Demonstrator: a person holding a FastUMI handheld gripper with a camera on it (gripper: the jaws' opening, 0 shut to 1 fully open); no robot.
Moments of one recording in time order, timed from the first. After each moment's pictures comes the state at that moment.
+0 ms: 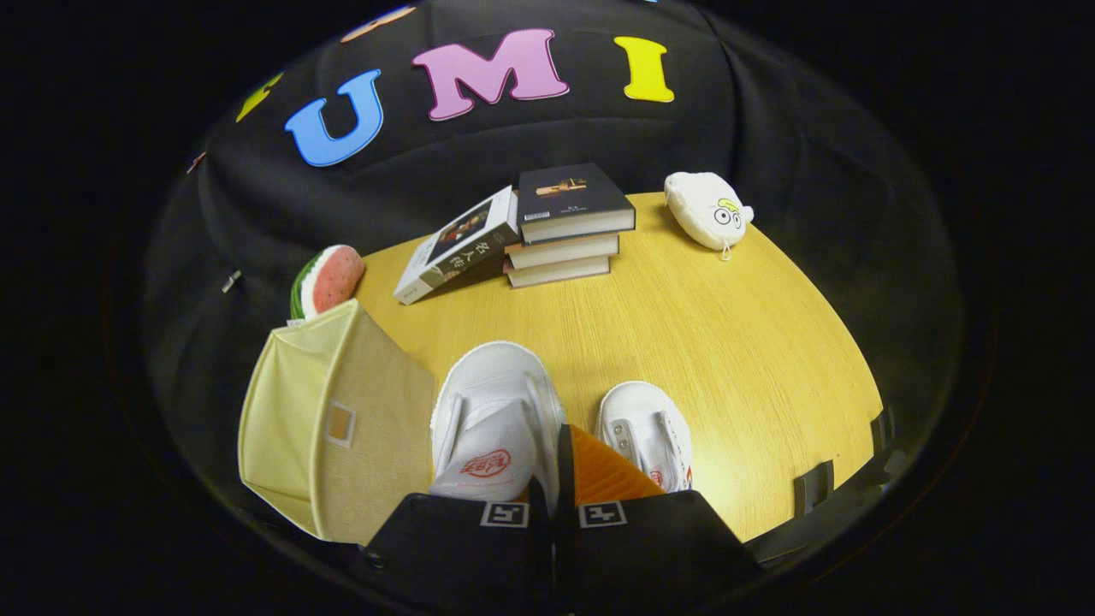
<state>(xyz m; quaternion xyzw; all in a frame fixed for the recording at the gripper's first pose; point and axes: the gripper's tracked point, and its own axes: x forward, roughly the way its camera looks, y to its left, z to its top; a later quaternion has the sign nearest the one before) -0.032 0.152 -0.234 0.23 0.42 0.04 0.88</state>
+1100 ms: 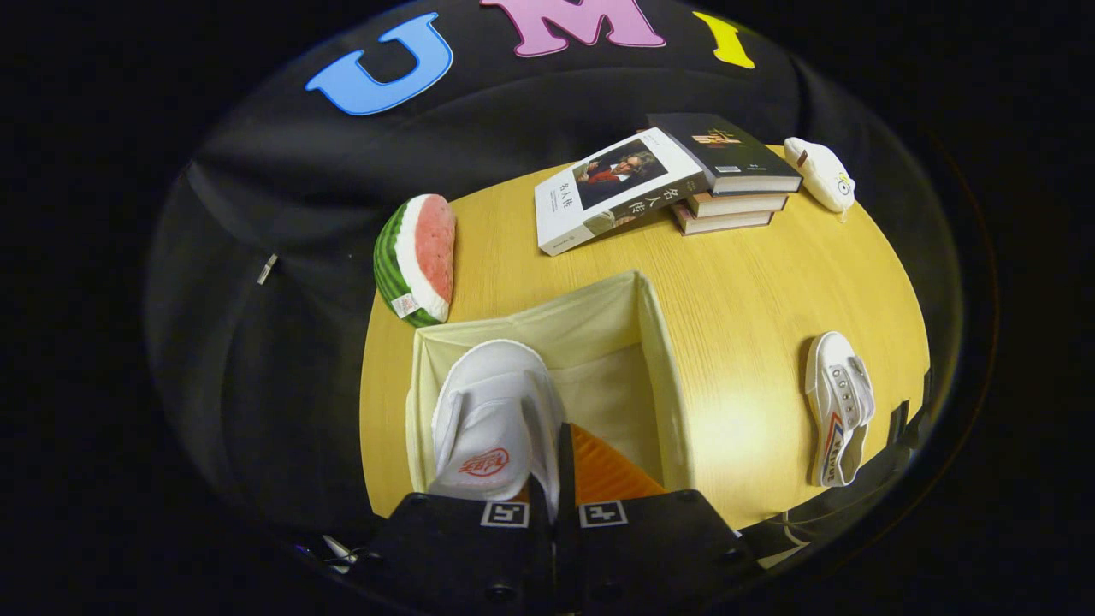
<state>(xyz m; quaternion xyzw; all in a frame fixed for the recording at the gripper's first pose) 0.009 0.380 -0.170 0.26 0.53 0.08 0.80</state>
